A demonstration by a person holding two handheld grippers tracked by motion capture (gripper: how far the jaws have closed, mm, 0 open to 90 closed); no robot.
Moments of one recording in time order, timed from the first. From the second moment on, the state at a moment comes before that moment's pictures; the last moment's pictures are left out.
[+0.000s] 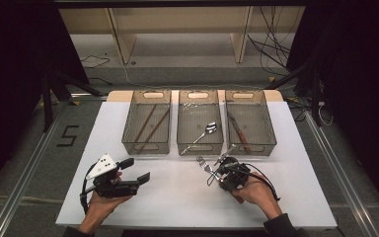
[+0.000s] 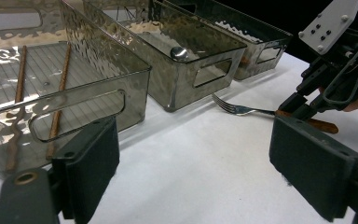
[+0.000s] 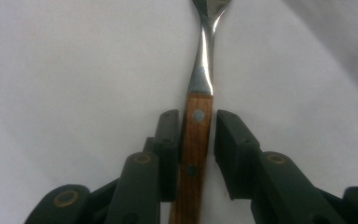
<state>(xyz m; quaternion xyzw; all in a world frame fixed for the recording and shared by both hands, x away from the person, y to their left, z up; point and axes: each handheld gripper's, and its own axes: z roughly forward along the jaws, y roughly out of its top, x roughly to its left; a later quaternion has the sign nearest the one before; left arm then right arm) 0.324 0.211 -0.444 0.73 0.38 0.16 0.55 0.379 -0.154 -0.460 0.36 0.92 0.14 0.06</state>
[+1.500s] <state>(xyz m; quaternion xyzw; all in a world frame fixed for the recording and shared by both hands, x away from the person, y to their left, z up) 0.324 0.212 -0.443 0.73 0.38 0.16 0.55 0.383 -0.175 -0.419 0.37 0.90 0.23 0.07</state>
